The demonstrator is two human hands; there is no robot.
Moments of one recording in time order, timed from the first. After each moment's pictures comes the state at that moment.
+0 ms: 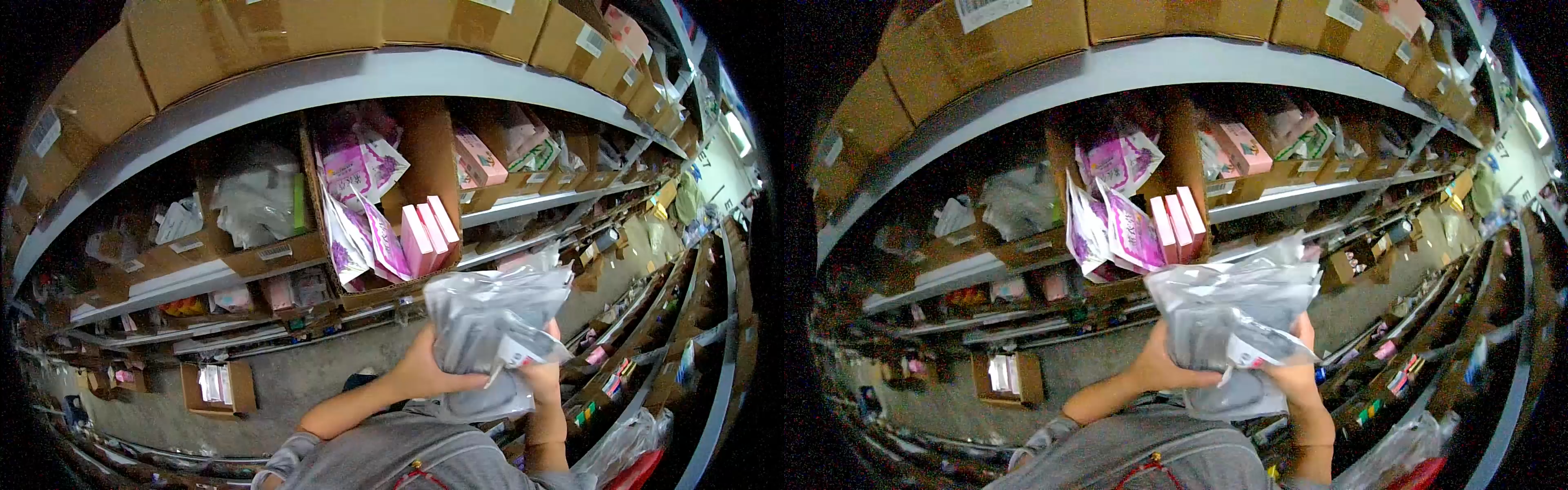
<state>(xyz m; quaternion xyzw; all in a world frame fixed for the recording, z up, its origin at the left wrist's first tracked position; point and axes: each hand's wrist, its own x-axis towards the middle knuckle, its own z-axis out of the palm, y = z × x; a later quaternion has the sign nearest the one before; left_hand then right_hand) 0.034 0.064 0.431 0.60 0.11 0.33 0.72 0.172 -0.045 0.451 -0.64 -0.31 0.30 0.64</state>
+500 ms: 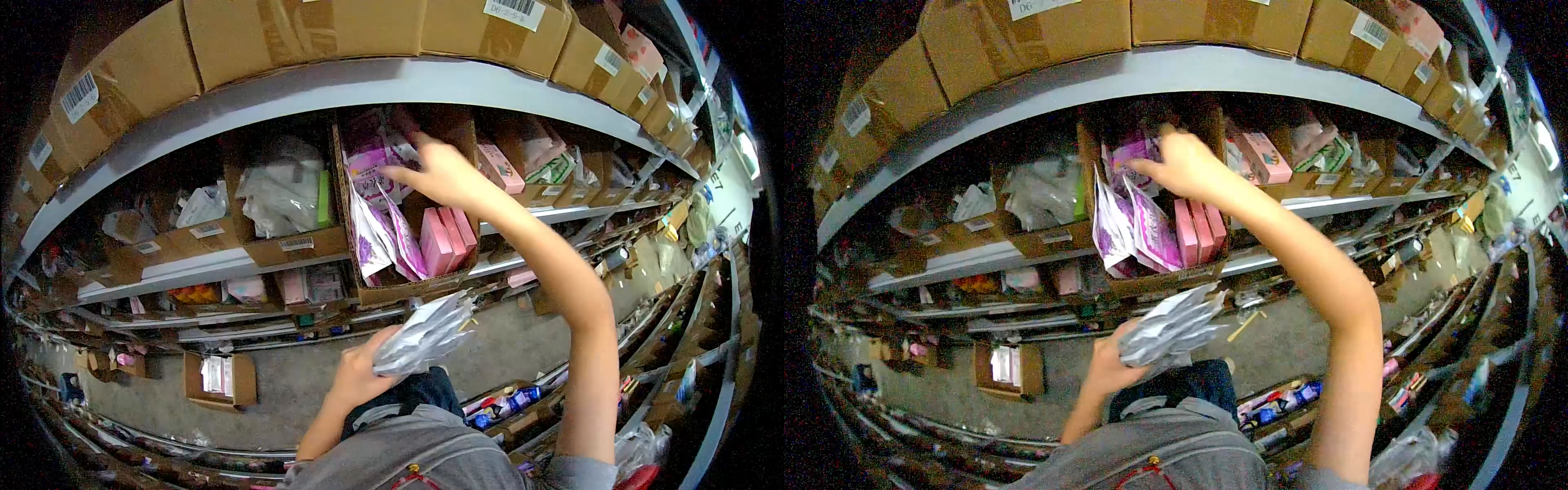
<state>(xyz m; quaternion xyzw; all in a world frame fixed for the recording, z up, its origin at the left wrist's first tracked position) -0.042 0.080 0.393 0.79 0.30 0.33 0.43 0.179 0.211 0.514 -0.61 -0.74 0.05 0.27</state>
